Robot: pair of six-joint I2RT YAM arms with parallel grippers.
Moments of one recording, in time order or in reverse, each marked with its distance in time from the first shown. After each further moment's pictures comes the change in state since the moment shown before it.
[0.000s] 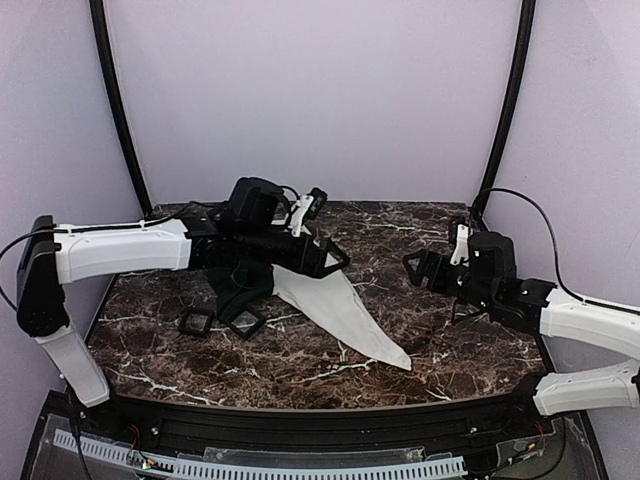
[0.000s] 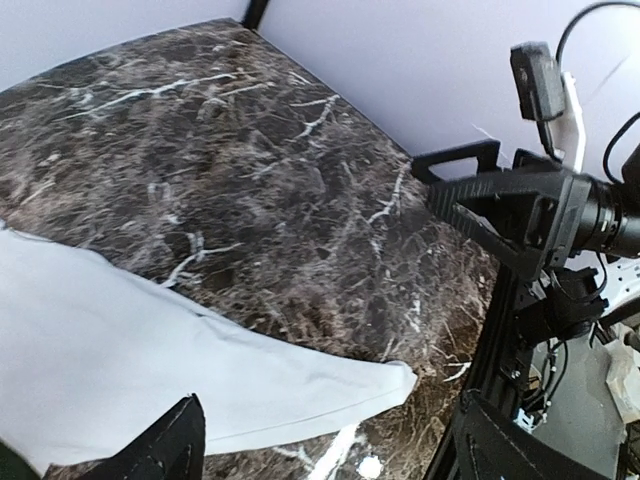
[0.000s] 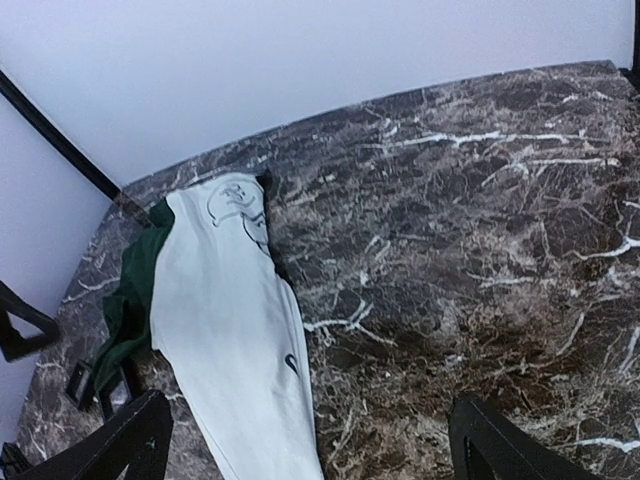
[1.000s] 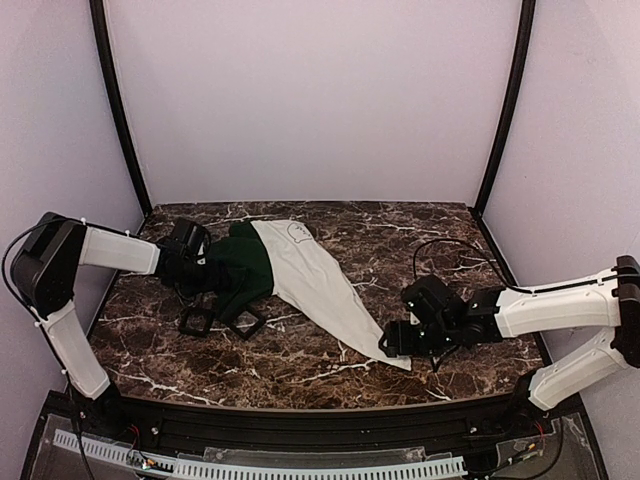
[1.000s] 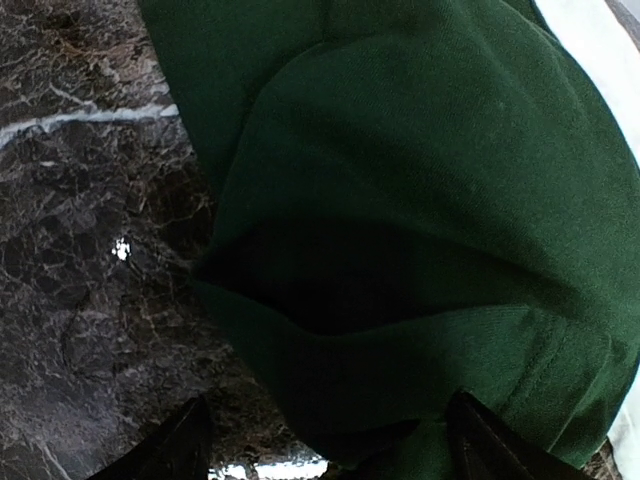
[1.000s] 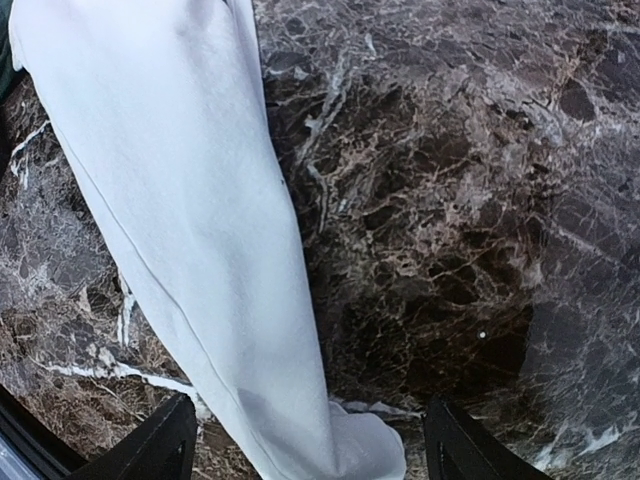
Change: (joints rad) left arm 0.527 0.012 -0.432 -0.019 -0.288 -0.195; right arm 0.258 0.335 0.051 -0.362 -0.090 0.225
